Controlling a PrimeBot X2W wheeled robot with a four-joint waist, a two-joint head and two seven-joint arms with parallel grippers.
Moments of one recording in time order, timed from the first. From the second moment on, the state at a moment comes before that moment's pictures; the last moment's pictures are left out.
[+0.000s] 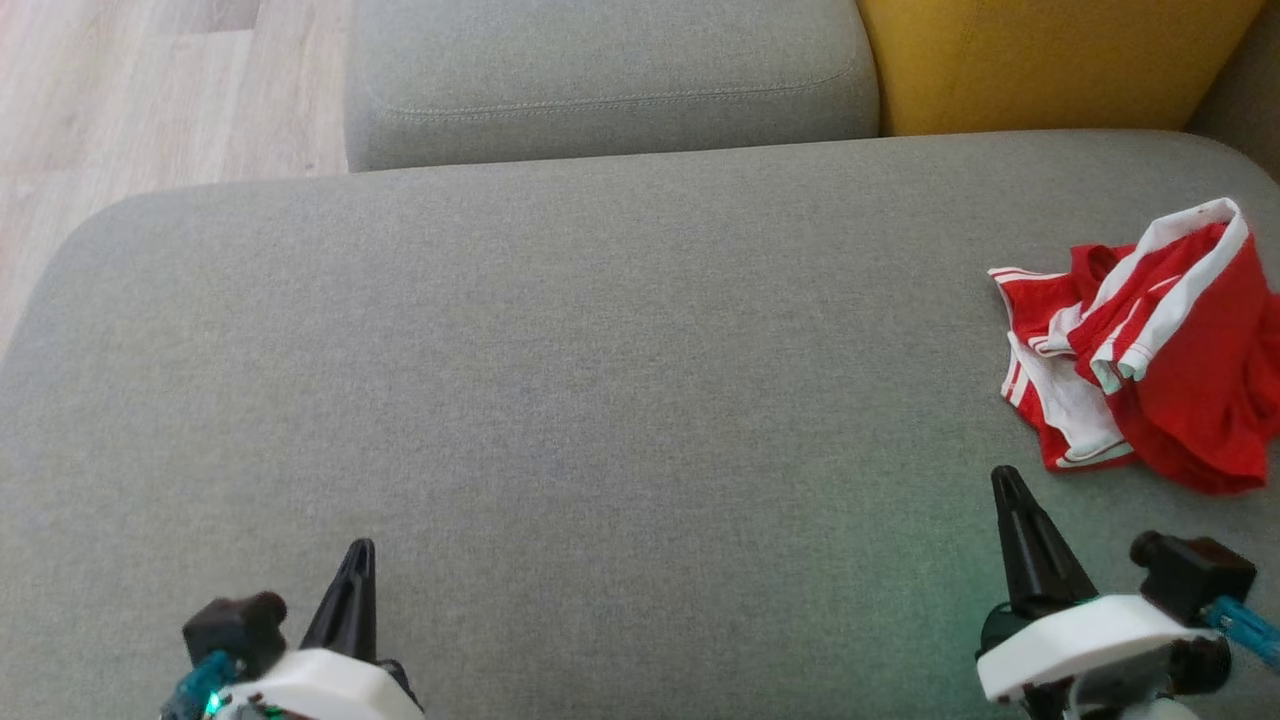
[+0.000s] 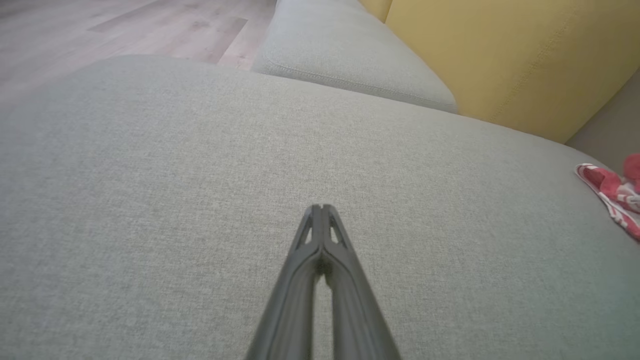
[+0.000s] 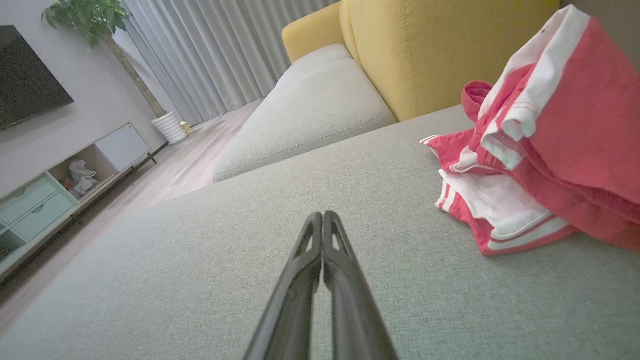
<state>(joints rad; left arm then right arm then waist) 0.13 0.21 -0.31 0.14 -0.47 0.17 -0.16 0.13 -0.05 0.05 0.06 0.37 0.12 0.01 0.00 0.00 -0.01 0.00</state>
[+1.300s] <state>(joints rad) 0.07 0.16 -0.20 0.19 -0.91 0.06 -0.08 0.07 -0.06 0.01 0.14 0.85 0.12 0.03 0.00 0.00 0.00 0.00</state>
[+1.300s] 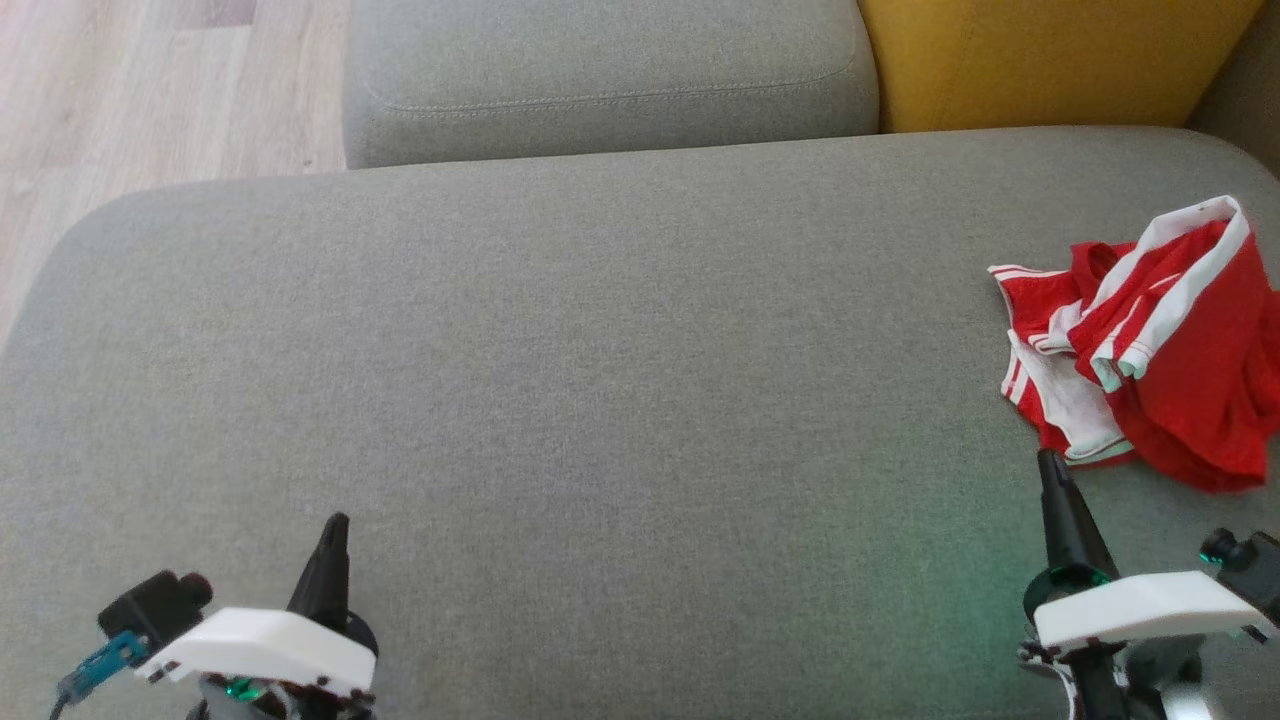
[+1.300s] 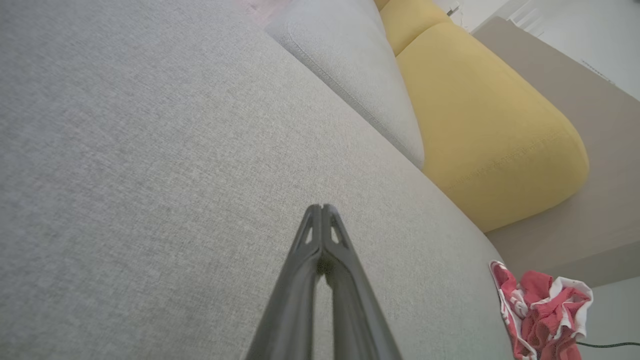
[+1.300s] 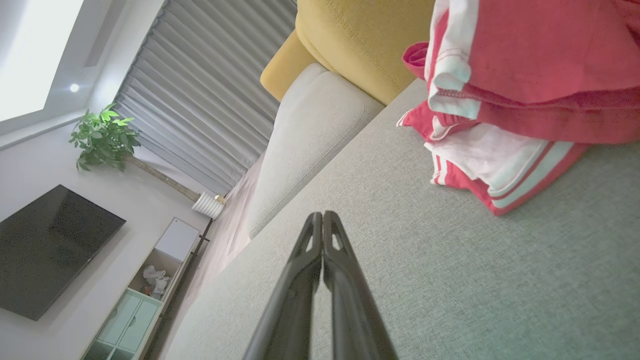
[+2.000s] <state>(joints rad) 0.03 0.14 -0.12 0.22 -1.14 0.00 -0.03 0.02 -0.06 -0.02 0.18 1.10 0.12 0.04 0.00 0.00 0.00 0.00</state>
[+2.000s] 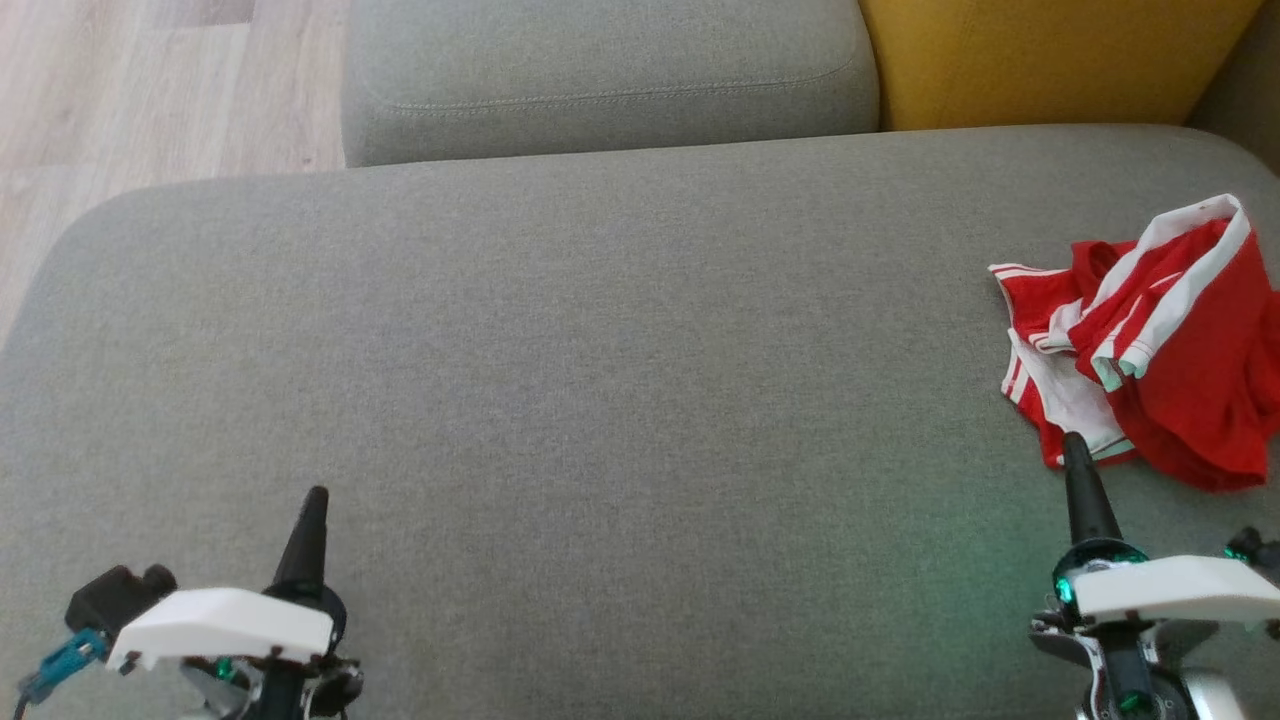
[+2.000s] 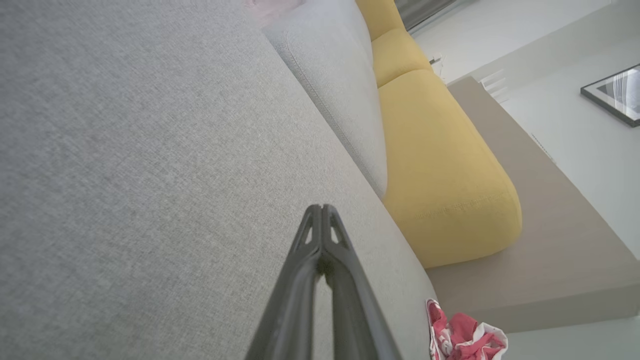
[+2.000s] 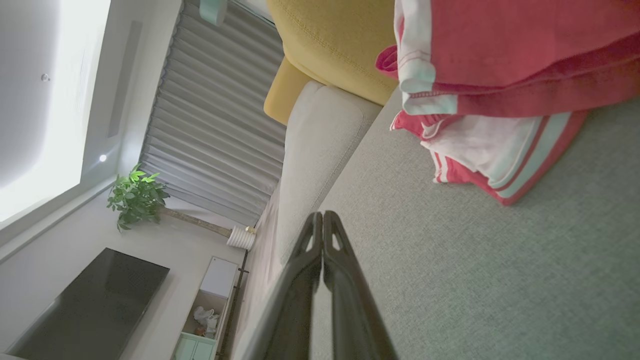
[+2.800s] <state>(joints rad) -0.01 0.10 -0.04 0.24 -1.39 -0.06 0.03 -0.02 -0.06 -0.06 0.23 1.37 0.12 0.06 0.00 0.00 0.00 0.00</state>
